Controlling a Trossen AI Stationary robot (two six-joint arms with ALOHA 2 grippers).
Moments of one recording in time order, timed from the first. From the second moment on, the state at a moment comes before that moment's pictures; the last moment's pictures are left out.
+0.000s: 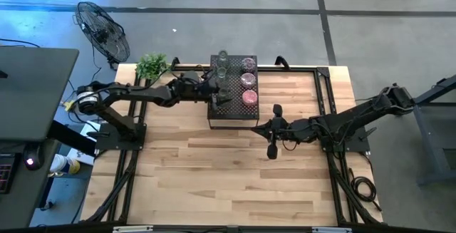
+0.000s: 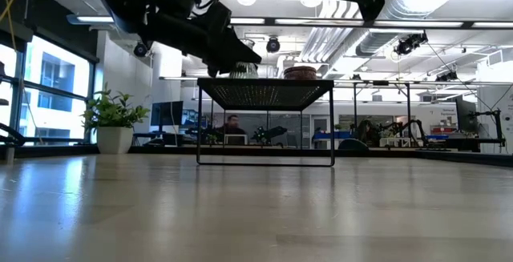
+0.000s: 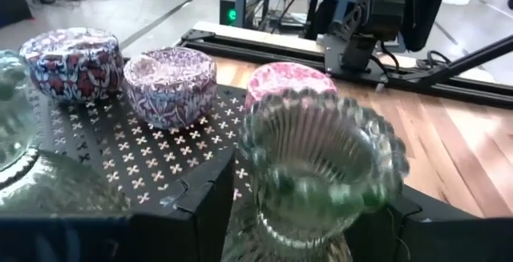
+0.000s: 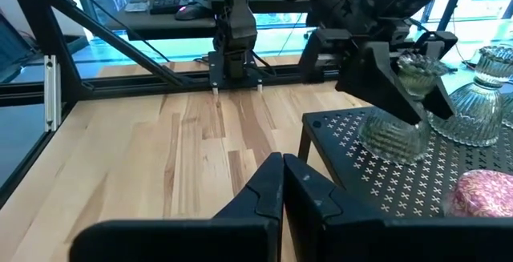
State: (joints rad) left arm 0.37 1.49 0.80 0.47 0.21 -0.04; right arm 0.29 1.17 0.69 0.23 0.46 0.13
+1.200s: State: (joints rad) left arm 0.34 1.11 0.90 -0.03 0.19 0.25; right arm 0.25 1.15 0.69 0.19 0.38 0.10
